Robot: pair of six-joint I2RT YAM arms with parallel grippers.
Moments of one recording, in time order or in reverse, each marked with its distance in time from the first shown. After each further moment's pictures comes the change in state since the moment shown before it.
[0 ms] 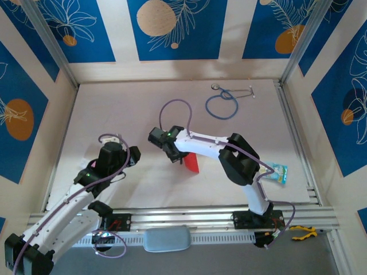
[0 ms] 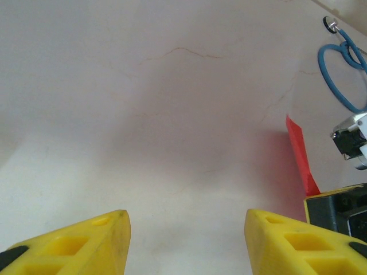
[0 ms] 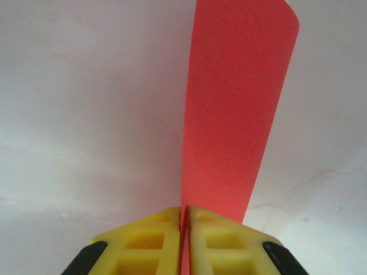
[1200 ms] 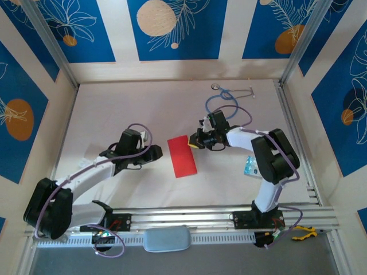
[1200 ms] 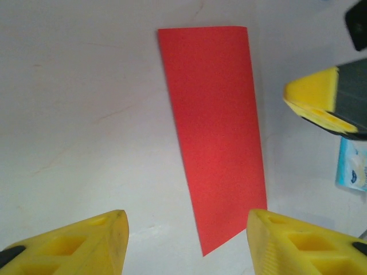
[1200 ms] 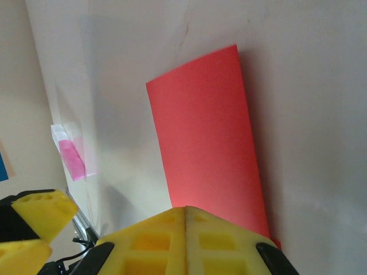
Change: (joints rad) left arm 0.010 0.516 0.084 0.274 0.477 0.006; right arm -0.557 -0.263 -0.647 0.944 -1.093 0.226
